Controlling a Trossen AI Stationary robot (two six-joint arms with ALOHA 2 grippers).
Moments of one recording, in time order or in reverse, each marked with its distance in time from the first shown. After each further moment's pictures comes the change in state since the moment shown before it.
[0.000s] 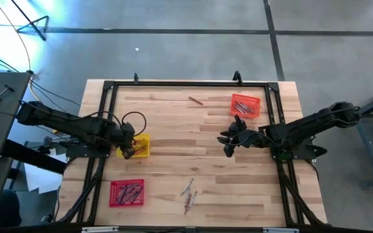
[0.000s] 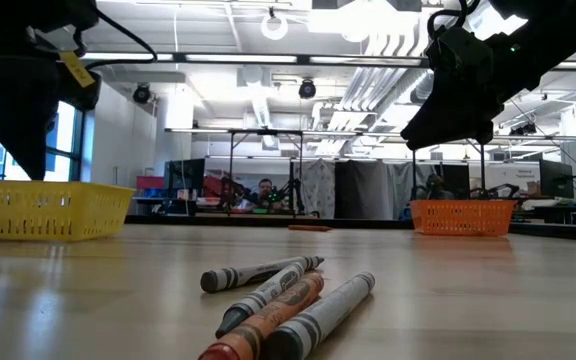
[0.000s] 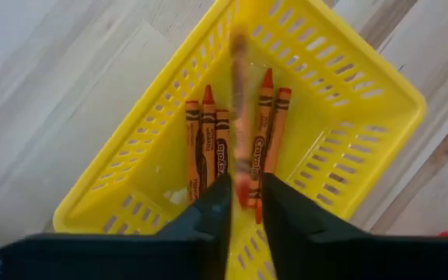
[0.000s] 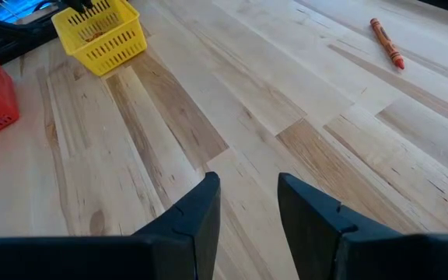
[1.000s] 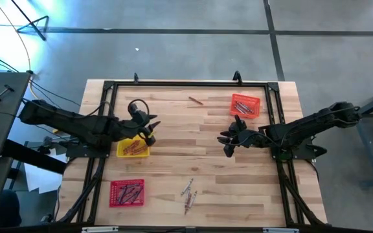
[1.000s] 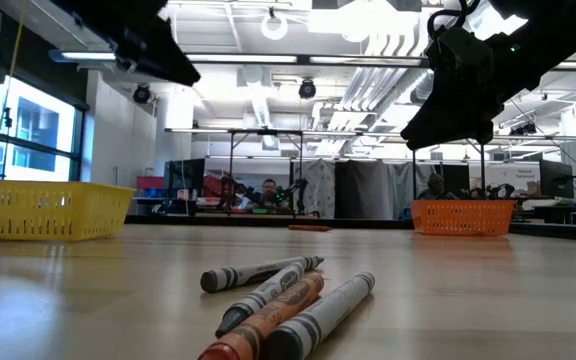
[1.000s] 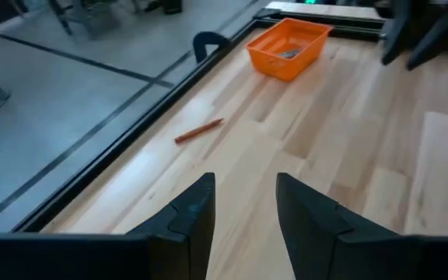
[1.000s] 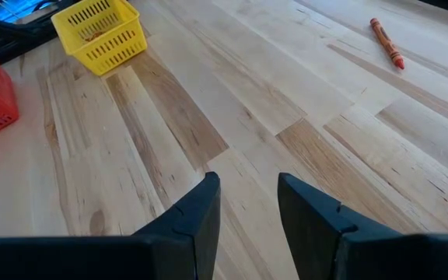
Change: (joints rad) left arm 0.002 0.123 0.135 0.685 -0.585 0.607; right arm 0.000 0.000 0.000 0.000 0.000 0.000
